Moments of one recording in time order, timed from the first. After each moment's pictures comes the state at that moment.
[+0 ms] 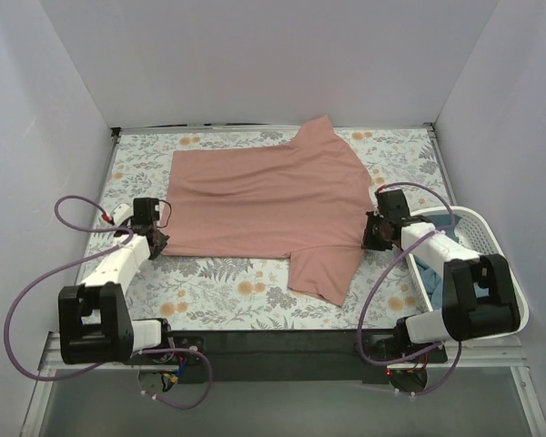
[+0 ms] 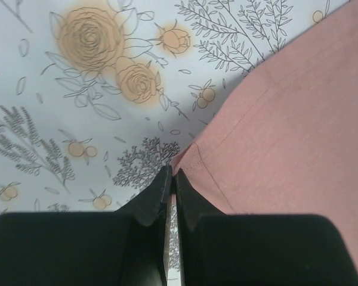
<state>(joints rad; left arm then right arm) 0.04 1.31 0.69 -0.46 -0.39 -0.83 0.20 1.43 0.72 -0.34 -0.04 0.36</state>
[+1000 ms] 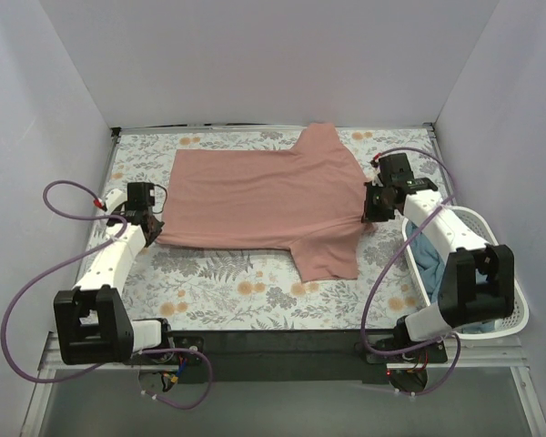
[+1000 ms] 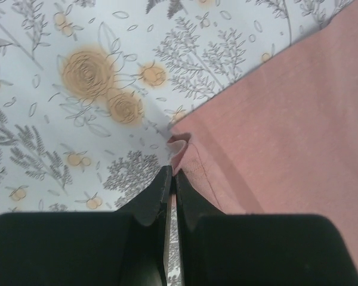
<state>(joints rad) 0.04 1.25 0.84 -0.62 -0.43 -0.84 0.20 1.45 1.07 -0.67 -0.10 0.24</state>
